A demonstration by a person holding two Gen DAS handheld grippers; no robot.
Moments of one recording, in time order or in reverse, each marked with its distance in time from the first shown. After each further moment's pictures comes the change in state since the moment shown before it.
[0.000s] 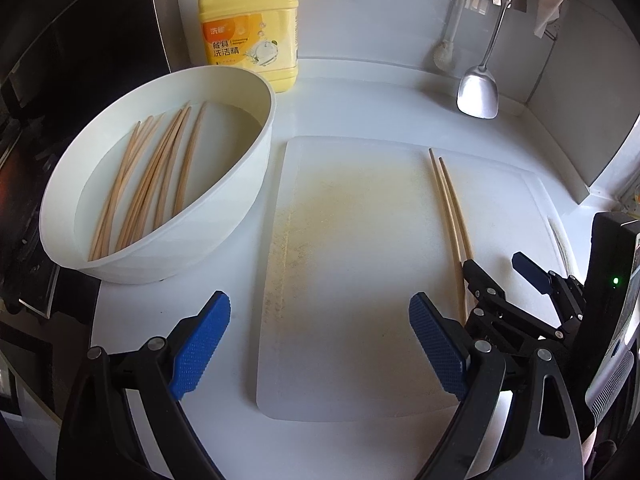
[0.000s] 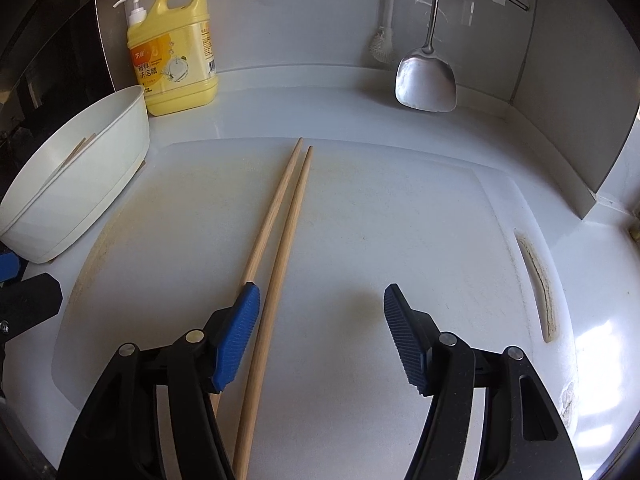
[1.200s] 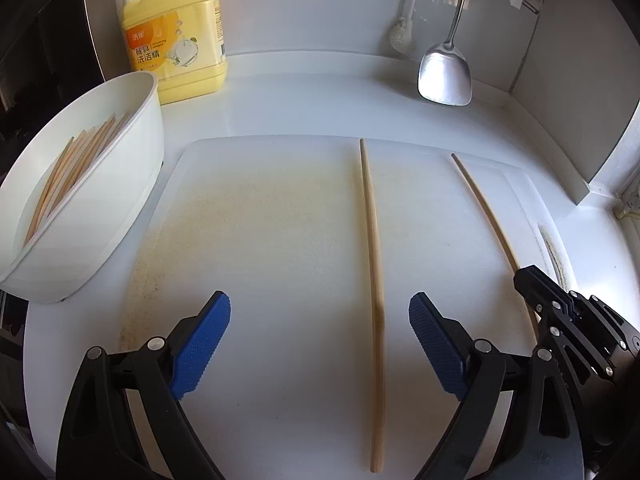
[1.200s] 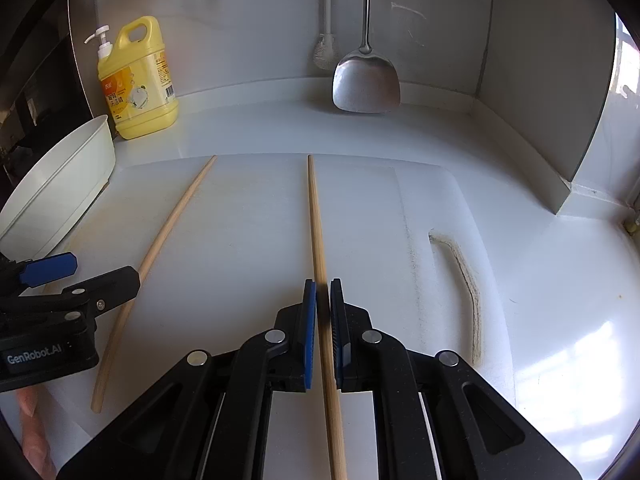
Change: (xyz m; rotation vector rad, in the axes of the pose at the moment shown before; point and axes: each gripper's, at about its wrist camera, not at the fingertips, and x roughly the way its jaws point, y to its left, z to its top) left arm 0.057 -0.087 0.004 0.015 -0.032 -0.021; right arm -0.004 -0.088 -0.006 0.028 -0.048 0.013
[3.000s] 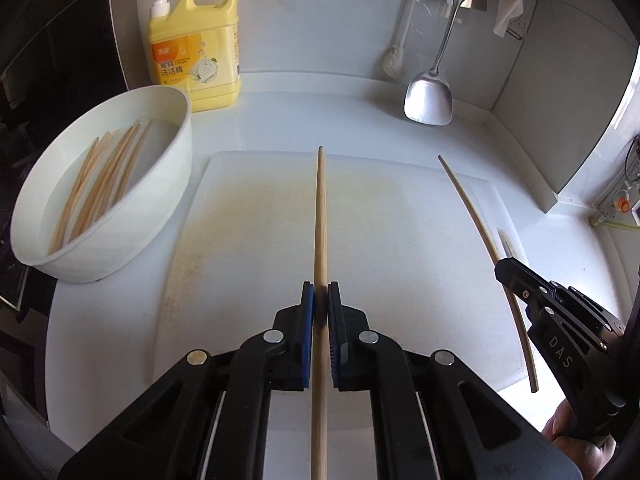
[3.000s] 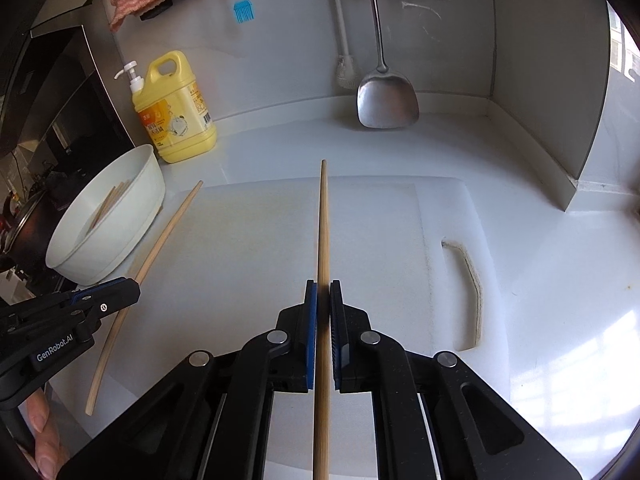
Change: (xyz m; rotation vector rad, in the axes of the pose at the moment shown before) left arm -0.077 0.009 -0.001 -0.040 -0.015 -0.037; right arm -0.055 0.002 0.017 0.052 0.000 0.161
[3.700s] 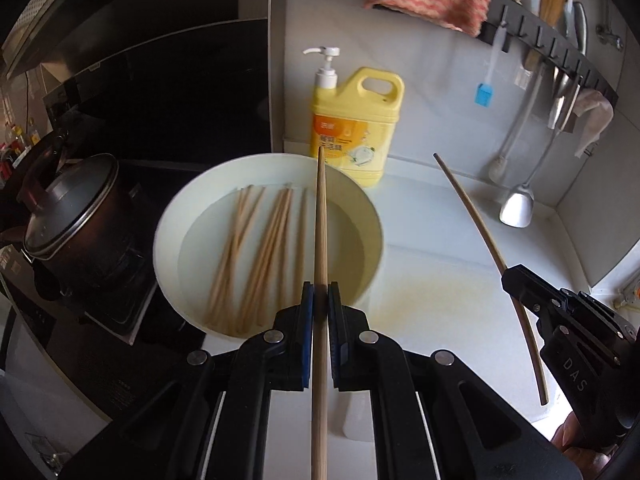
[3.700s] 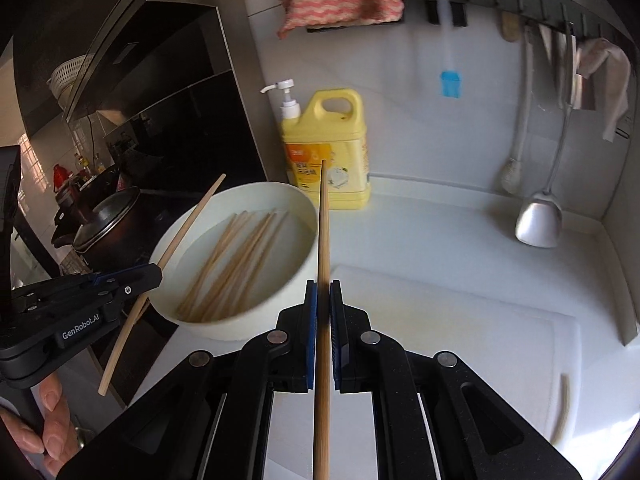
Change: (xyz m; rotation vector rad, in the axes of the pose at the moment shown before) left arm -0.087 0.161 0.059 -0.159 -0.121 0.159; right arm -0.010 0.188 0.085 -0.225 -0.048 0.219
